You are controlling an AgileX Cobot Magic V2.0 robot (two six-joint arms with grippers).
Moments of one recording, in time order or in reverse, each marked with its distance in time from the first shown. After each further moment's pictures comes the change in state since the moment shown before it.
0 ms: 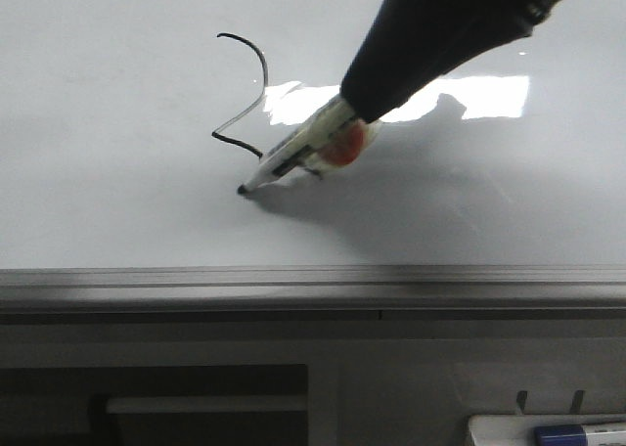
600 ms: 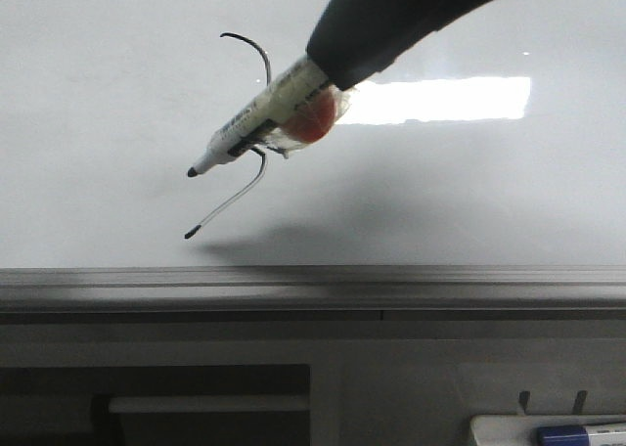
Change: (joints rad) left arm 0.000 0.020 0.000 0.020 -0.037 0.000; right arm 0.107 -0.106 0.004 -0.014 0.016 0.000
